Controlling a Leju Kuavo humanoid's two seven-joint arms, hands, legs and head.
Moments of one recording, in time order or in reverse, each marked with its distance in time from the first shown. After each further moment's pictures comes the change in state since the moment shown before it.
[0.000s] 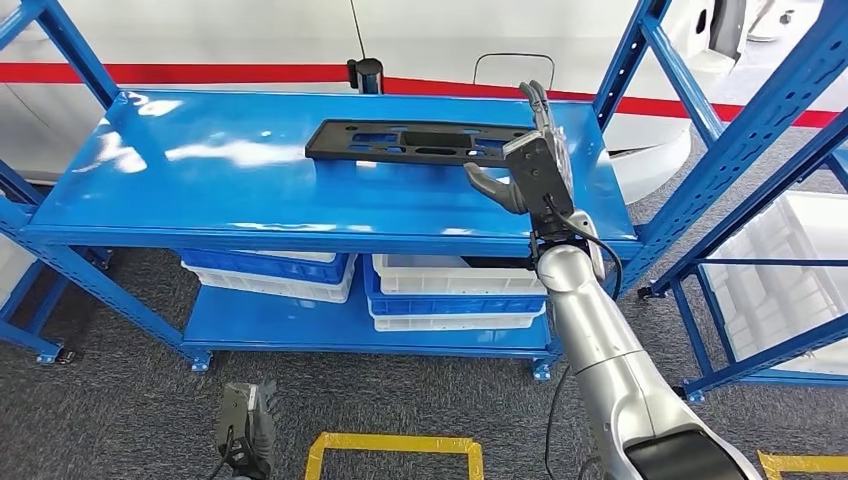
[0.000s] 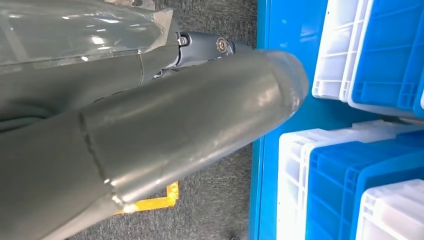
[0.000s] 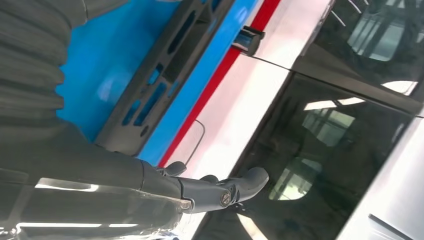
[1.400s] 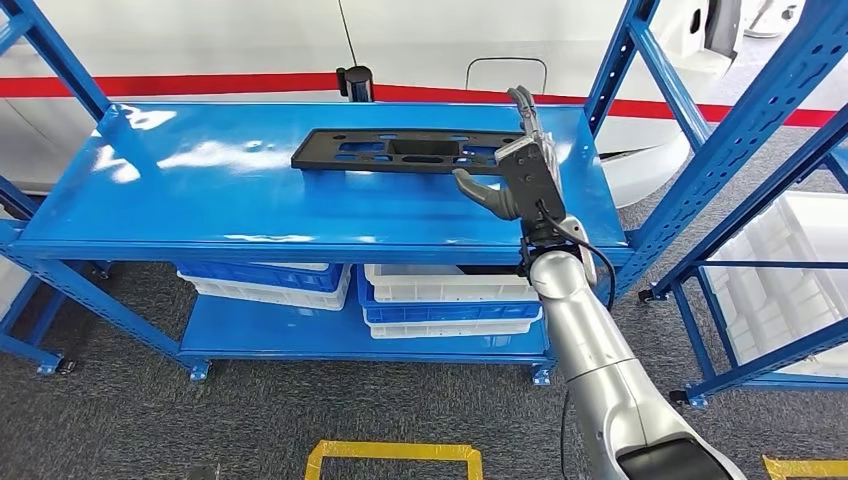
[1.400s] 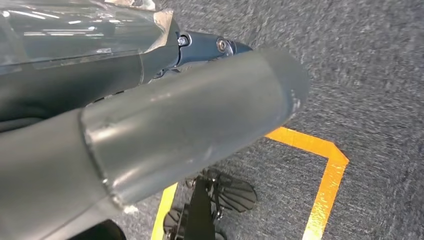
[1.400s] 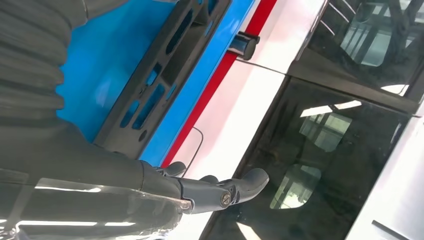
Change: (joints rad) left arm 0.149 0.062 0.076 0.079 0.109 0.263 0.365; right arm 0.024 0.034 -0.007 -0.038 -0.001 0.042 0.009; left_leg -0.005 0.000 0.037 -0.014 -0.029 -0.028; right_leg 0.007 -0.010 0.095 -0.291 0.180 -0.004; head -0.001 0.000
